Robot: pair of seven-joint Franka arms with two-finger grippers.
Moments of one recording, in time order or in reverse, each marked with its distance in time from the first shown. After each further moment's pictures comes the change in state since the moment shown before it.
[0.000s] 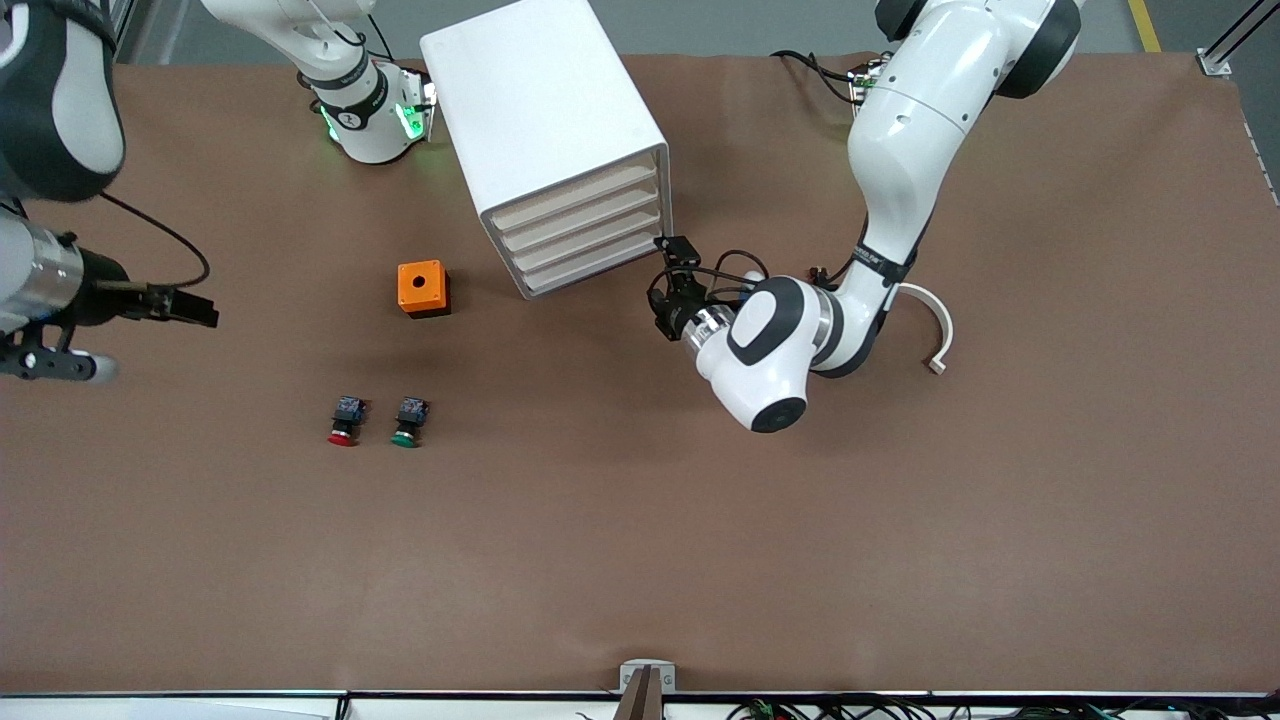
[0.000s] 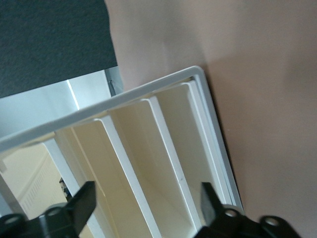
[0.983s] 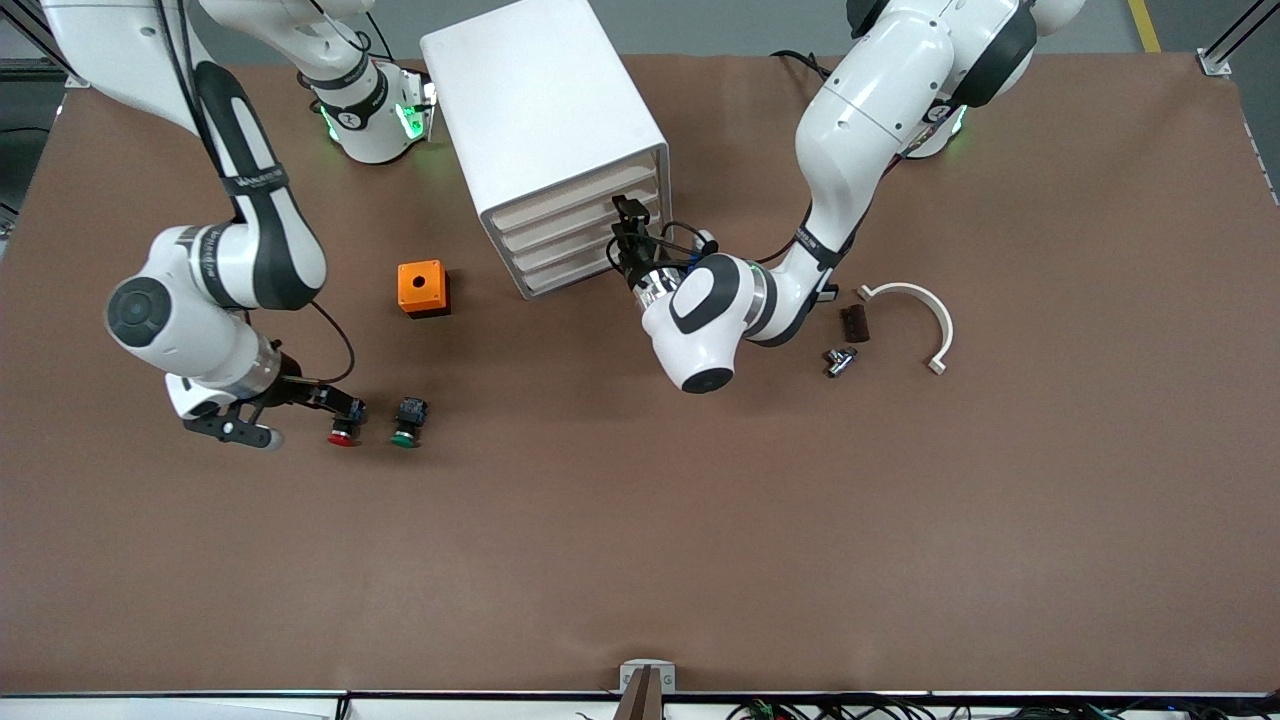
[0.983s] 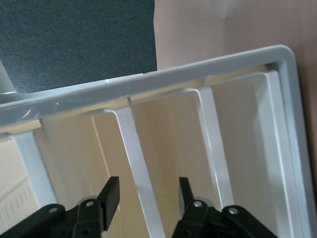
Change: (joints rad) left arm -0.082 0.045 -0.057 -0.049 -0.074 -0.025 -0.097; right arm 0.107 0.163 0.012 -0.402 0.092 0.761 0.180
